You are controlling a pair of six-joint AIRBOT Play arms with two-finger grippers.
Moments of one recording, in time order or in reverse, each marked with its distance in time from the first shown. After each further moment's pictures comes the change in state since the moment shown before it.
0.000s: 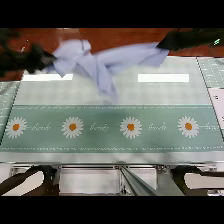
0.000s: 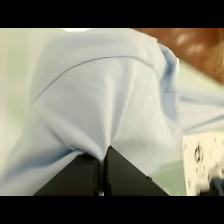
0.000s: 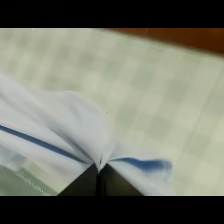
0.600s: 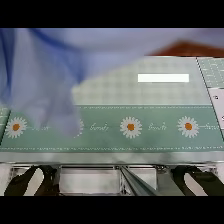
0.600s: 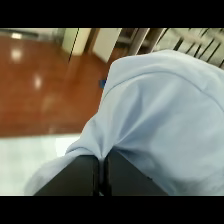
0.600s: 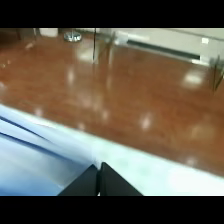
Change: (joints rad) left arm 0.203 0.409 0.319 0.131 -0.240 -0.003; right arm -0.013 0.624 0.102 -0.332 0.179 0.124
